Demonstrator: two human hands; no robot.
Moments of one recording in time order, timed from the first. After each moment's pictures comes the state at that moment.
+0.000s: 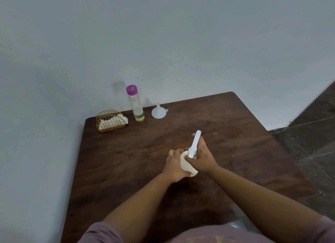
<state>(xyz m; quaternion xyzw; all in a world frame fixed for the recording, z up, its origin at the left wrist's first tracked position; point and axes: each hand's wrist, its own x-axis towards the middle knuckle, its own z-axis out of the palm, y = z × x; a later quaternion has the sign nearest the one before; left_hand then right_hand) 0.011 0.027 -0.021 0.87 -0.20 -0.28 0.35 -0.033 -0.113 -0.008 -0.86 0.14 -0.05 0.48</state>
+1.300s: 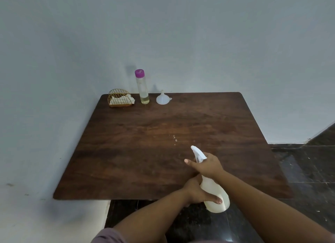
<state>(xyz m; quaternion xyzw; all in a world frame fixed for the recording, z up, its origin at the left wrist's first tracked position) -0.179 -0.073 -0.019 0.76 -0.08 -0.42 0.49 -0.144 -0.182 0.004 -0.88 0.20 0.14 0.40</state>
